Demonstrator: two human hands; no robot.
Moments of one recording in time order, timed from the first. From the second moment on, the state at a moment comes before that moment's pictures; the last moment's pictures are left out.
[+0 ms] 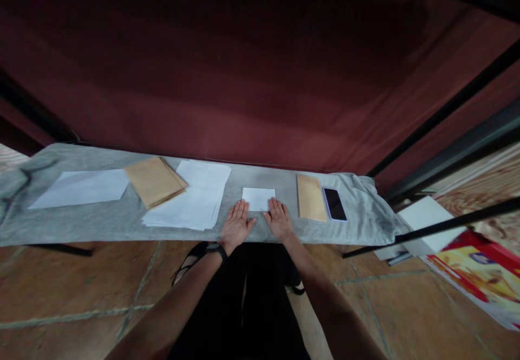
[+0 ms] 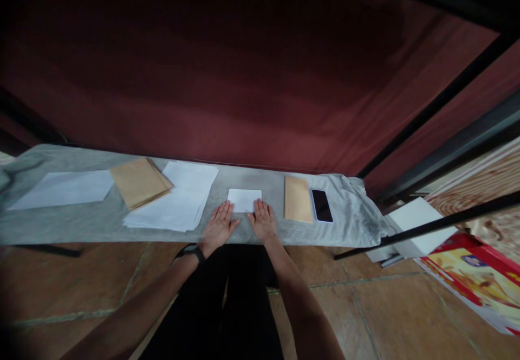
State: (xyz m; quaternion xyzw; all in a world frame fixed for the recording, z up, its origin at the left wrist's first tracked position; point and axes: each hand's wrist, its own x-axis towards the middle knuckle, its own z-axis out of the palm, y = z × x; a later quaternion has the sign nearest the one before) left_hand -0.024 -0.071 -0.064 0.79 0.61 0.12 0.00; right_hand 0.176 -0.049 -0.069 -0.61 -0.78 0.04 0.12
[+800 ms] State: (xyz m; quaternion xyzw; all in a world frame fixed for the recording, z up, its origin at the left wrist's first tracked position) left_hand -0.026 -0.070 -0.062 0.87 0.49 0.13 0.00; right_hand 0.178 -0.055 -0.083 -0.60 -0.78 -0.02 0.16
